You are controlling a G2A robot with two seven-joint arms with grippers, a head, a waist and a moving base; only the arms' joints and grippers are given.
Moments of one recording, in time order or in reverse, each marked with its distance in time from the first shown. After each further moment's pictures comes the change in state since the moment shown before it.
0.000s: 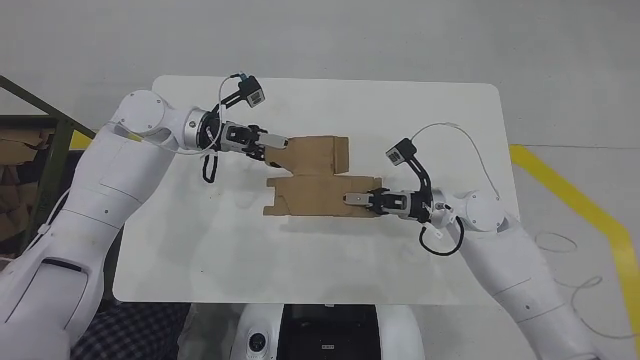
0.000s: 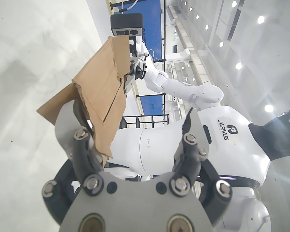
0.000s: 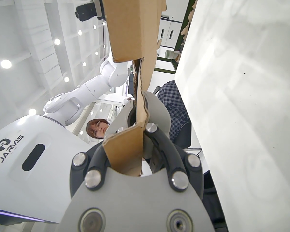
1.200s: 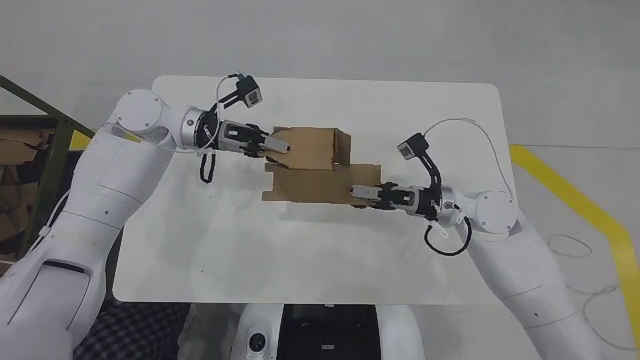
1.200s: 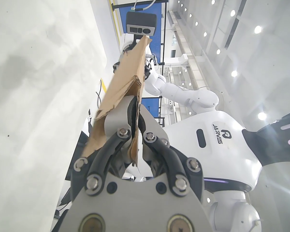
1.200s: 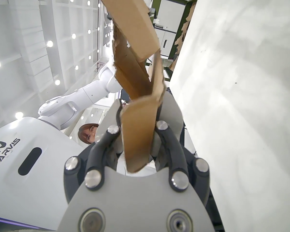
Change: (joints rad) left arm 0.017 -0.012 -0.049 0.001 0.011 0.056 -0.023; right arm -0.048 0.024 0.090 -0.080 -0.086 0.022 -0.063
